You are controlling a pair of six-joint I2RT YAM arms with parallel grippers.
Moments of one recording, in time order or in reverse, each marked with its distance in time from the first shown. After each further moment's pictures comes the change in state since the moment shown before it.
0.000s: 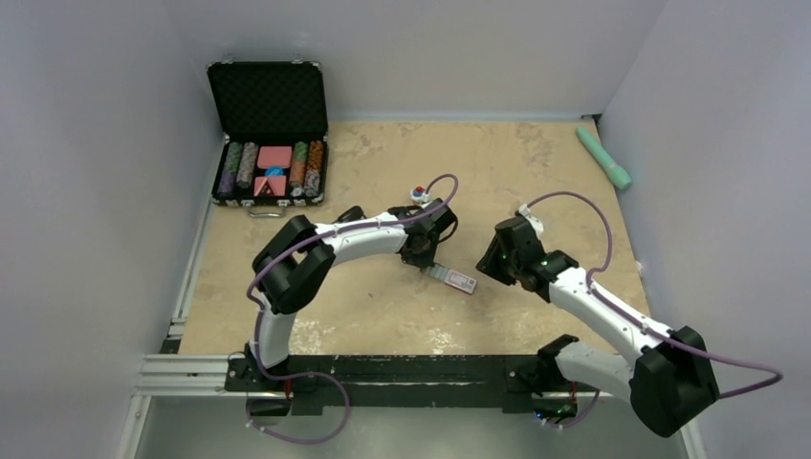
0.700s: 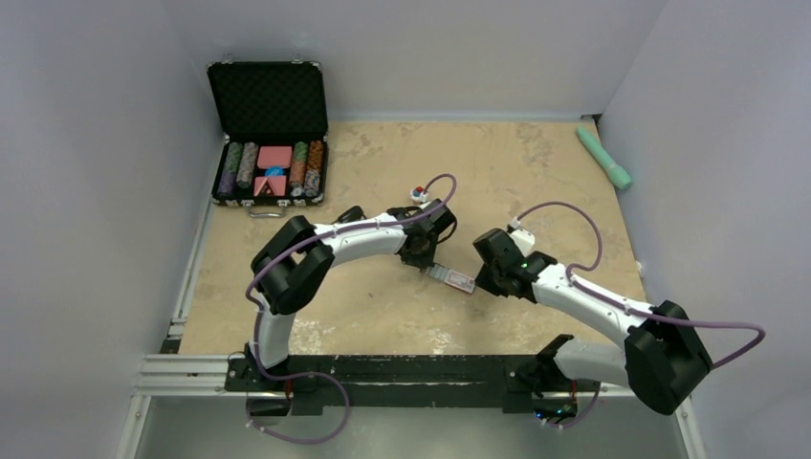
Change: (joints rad) left arm 0.000 -0.012 -0.019 0.010 -0.007 -0.028; right arm 0.148 0.127 -0.003 -0.073 0.157 0.180
